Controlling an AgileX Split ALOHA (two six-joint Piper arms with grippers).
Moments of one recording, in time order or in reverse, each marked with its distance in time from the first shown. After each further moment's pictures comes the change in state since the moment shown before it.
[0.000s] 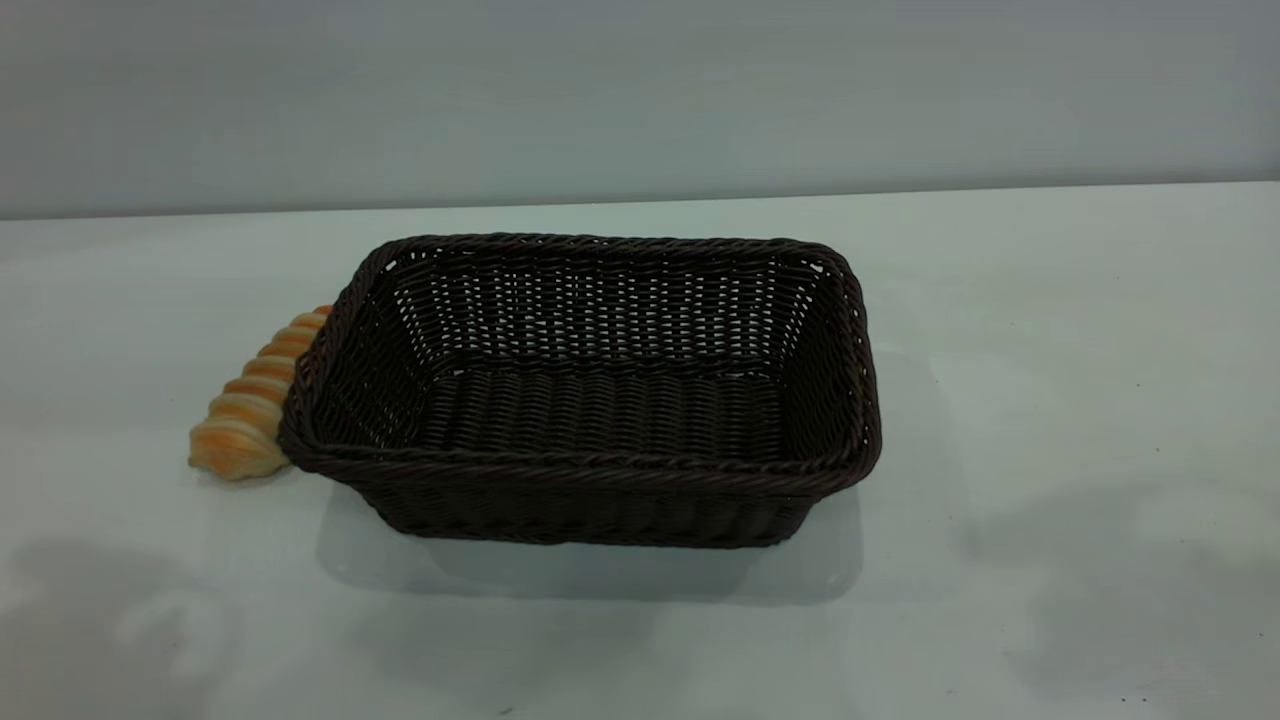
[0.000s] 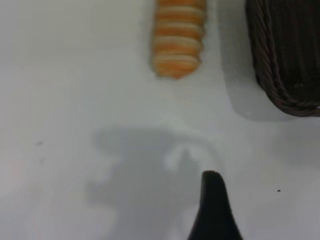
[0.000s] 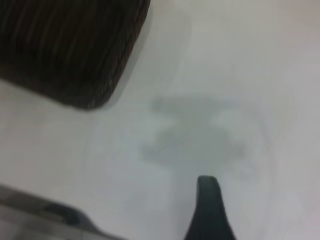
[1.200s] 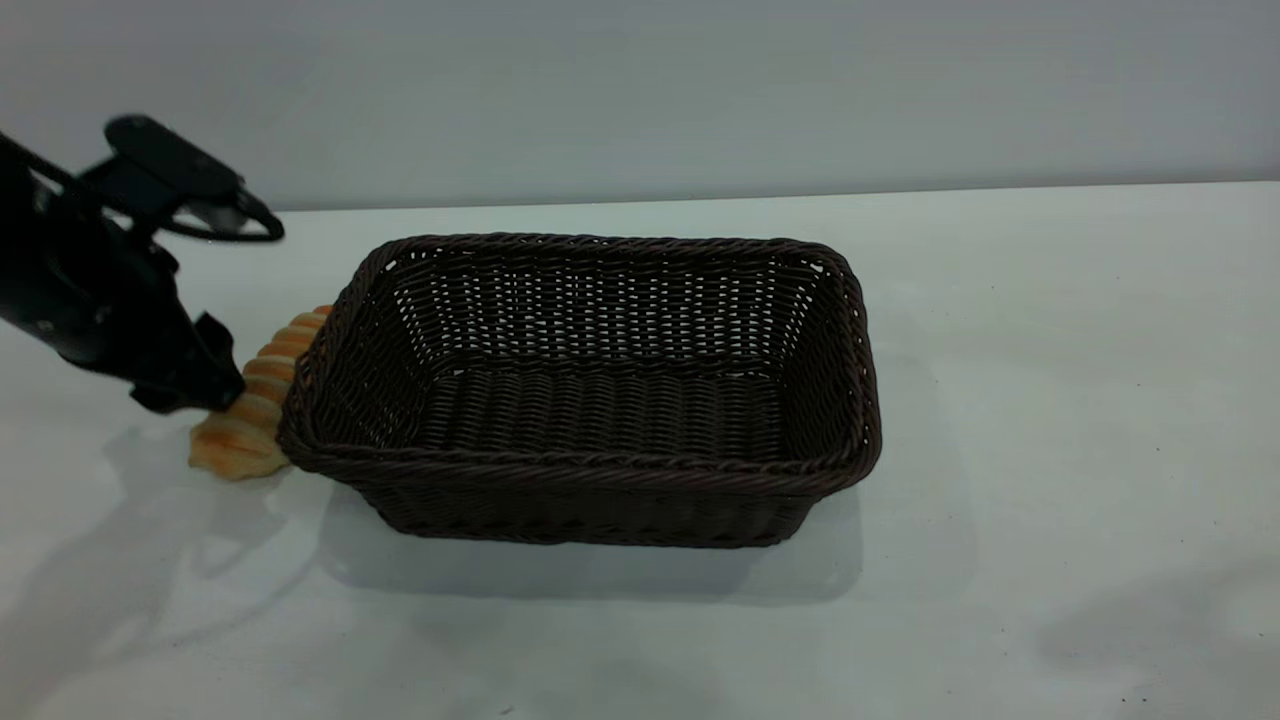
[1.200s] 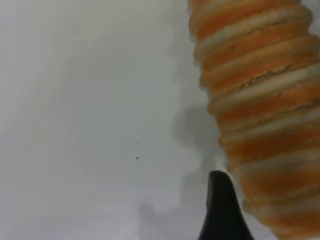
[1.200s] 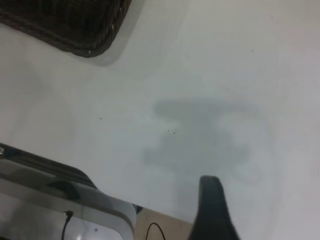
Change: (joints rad) left arm 0.000 0.802 -0.125 -0.023 -0.744 0.494; right arm 0.000 -0.176 0.188 0.006 0.000 -0.009
